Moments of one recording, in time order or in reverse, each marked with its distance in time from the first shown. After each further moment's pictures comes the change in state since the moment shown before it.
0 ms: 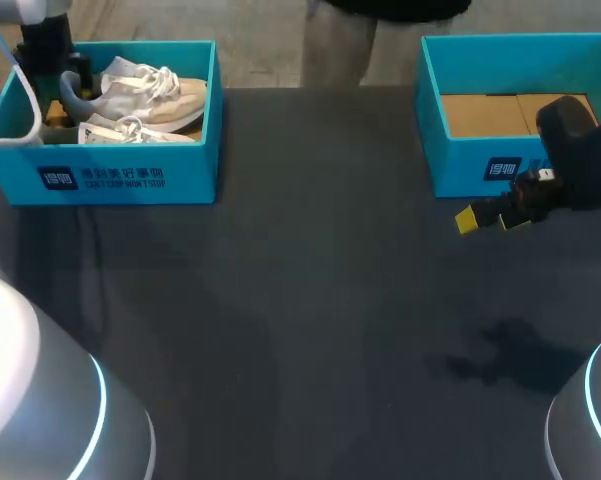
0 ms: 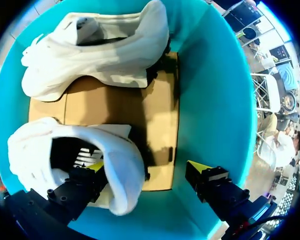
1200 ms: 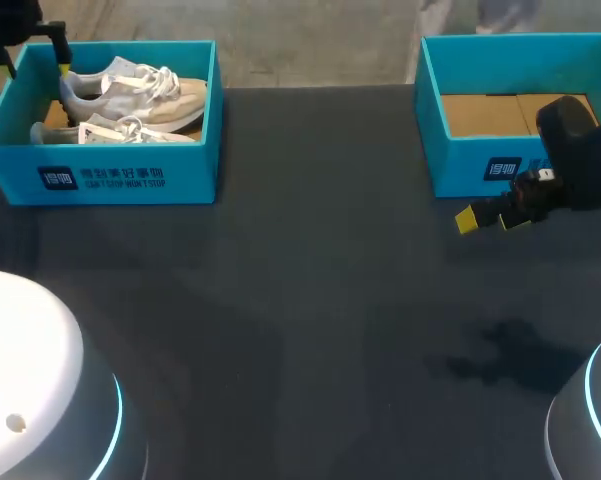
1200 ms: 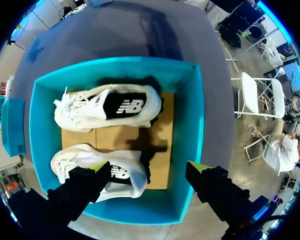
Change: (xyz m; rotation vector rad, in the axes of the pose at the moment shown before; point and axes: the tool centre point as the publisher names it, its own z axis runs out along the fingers) left arm 0.010 -0.072 -0.095 0.007 -0.111 0.007; right arm 0.000 0.000 0.000 0.000 0.000 0.000
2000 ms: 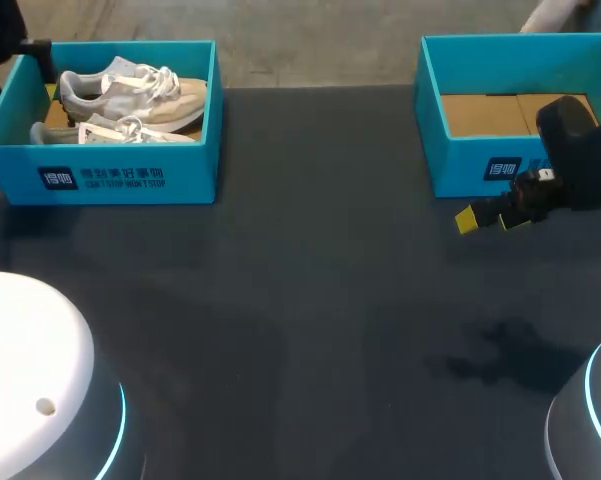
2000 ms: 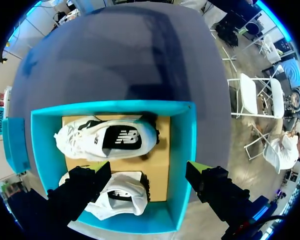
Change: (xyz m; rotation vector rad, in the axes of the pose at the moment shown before) left arm 0.006 -0.064 -0.007 -0.008 0.003 0.056; right arm 0.000 0.000 0.000 0.000 0.000 0.000
